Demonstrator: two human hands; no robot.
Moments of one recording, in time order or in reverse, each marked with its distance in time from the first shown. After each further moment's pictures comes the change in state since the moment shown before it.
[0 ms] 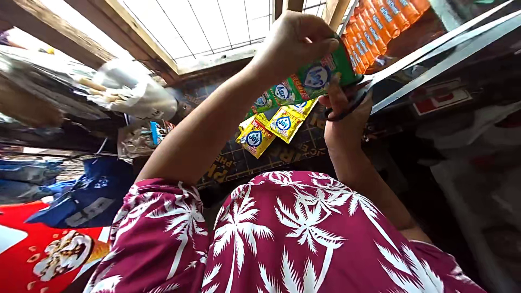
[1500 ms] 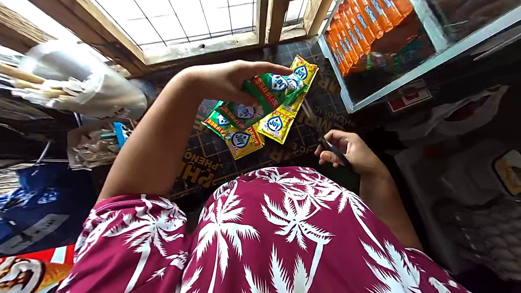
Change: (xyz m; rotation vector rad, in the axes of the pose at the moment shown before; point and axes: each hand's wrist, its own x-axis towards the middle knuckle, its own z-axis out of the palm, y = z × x) left_hand -0.052 -0.062 -0.063 -0.114 -0.646 -0.056; right_hand -0.024 -0.031 -0.114 -0.545 -0.770 0.516
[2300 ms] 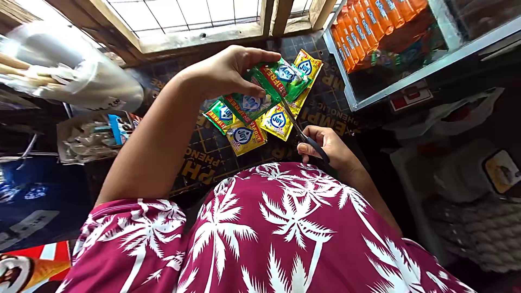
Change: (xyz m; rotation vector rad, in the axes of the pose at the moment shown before) left_hand -0.012 0.002 0.012 -0.271 0.285 -0.145; right_hand 0.035 -0.014 0.046 0.134 -0.046 0.026
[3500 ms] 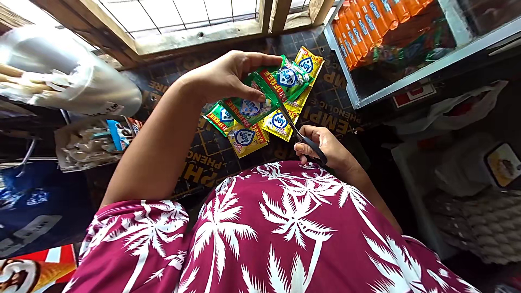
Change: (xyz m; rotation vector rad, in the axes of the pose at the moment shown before) left_hand 0.002 -0.012 -0.006 -0.047 -0.079 0.022; right_hand 0.008 -0.002 0.012 0.076 -0.032 0.015
